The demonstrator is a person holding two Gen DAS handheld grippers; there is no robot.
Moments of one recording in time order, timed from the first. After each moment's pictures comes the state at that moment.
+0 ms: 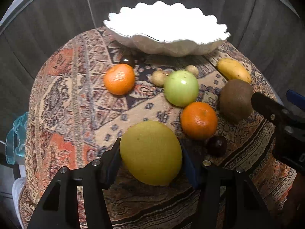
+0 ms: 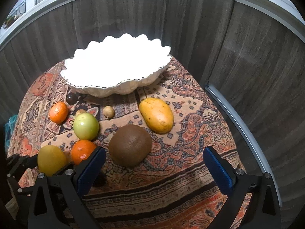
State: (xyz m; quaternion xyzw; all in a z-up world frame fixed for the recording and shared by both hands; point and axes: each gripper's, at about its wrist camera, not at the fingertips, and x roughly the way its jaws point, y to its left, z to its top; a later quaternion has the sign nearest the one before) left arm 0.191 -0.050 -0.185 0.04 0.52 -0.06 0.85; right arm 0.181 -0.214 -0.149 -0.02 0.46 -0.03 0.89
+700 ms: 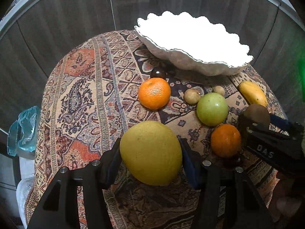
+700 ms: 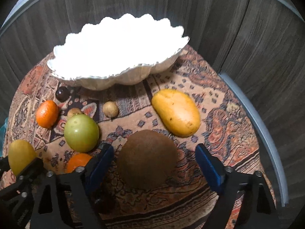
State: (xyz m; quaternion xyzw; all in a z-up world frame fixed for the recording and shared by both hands) left arm 0.207 -0.013 -0.177 0.01 0.51 -0.02 0.86; right arm 0.225 -0.193 -0.195 -0.01 0.51 -0.04 0.86
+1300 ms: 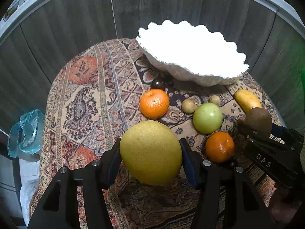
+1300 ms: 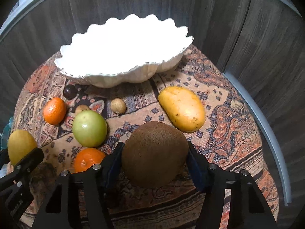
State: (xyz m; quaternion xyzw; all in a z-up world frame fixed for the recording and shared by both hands) left arm 0.207 -0.015 -0.155 0.01 0.49 -0.02 0.87; right arm 0.211 -0.193 -0.178 0.00 0.49 -0.02 0.87
